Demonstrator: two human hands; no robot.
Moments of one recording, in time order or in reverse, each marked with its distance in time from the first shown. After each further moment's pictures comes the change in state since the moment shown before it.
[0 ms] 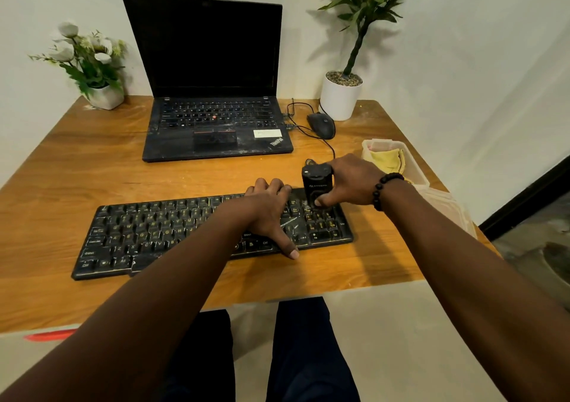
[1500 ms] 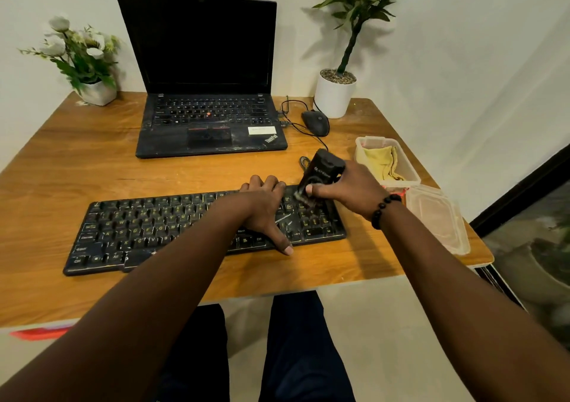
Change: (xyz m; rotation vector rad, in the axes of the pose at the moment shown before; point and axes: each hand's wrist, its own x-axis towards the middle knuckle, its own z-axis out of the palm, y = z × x) left_hand -0.005 0.006 -0.002 0.032 0.001 0.001; right_hand -0.027 0.003 0.026 0.611 0.263 0.175
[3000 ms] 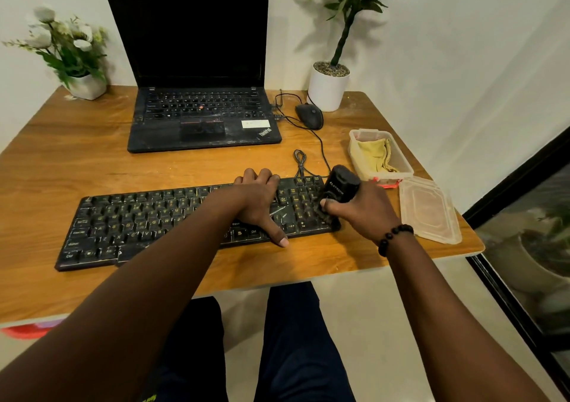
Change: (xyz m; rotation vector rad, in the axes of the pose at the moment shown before) left_hand -0.003 0.002 -0.001 -0.009 -0.006 0.000; right_hand -0.053 0.016 0.006 0.021 0.153 0.115
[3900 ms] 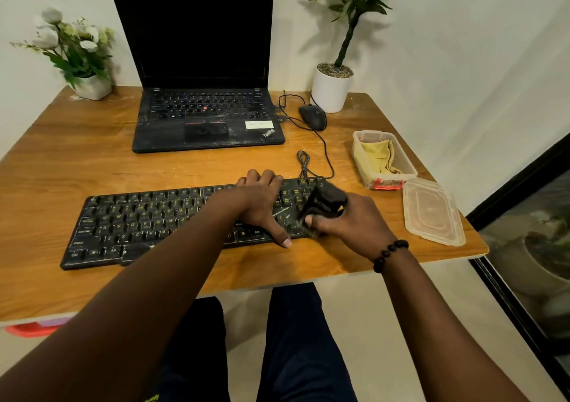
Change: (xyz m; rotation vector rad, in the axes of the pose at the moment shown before) left_hand 0.001 -0.003 0.004 -0.002 0.022 0.005; right_hand -0.019 -0.011 0.018 -0.028 -0.091 -0.092
